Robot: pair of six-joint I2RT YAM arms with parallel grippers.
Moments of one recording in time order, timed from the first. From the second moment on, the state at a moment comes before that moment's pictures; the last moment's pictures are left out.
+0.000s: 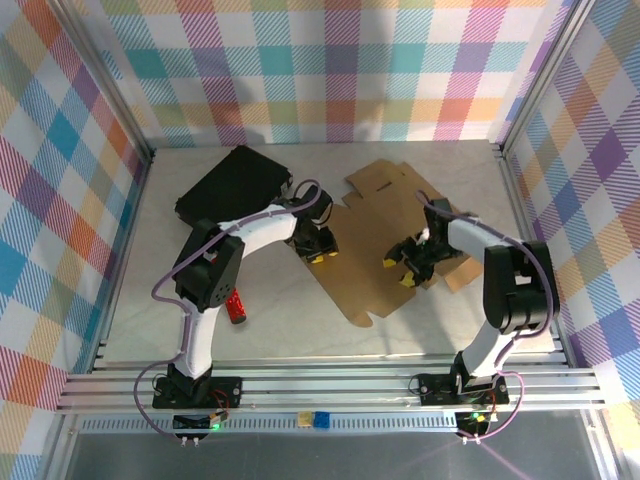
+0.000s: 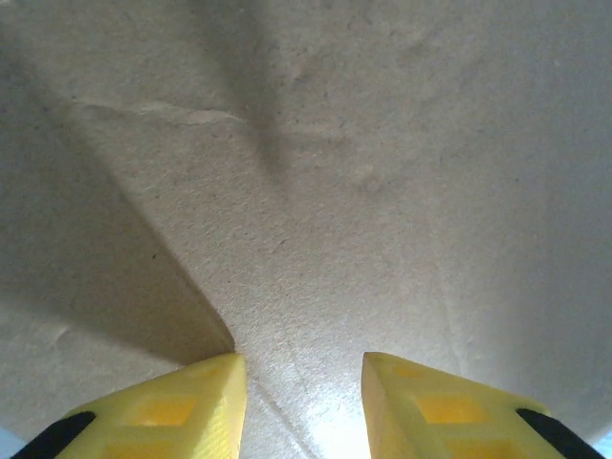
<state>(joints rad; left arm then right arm) -0.60 2.08 1.52 -0.69 0.24 -0.87 0.15 1.70 1.07 -0.81 -0.59 0.71</state>
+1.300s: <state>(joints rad) -0.71 2.09 1.53 -0.84 0.19 -0.76 -0.36 1.94 1.38 -0.93 -0.36 0.38</state>
